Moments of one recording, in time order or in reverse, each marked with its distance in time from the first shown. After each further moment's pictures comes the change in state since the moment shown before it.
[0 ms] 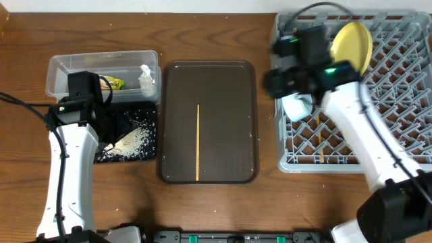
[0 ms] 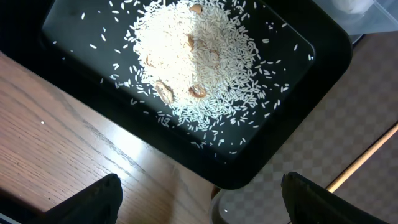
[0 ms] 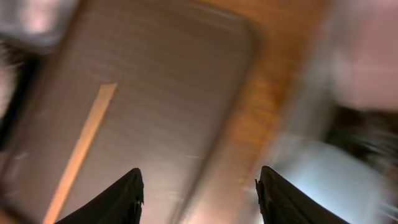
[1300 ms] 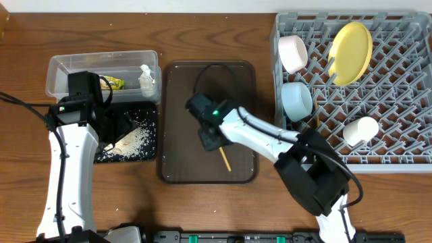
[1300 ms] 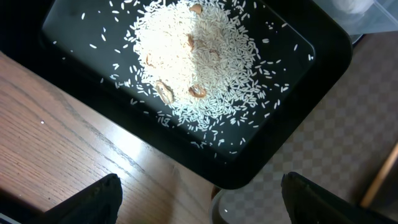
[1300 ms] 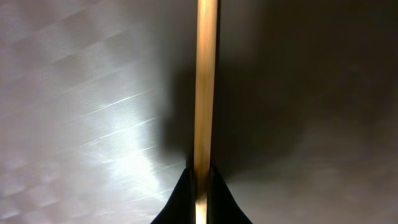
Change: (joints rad) left arm 0.000 0.000 0.000 0.000 0.000 0.000; right arm 0.443 0.422 0.016 -0.014 0.249 0.381
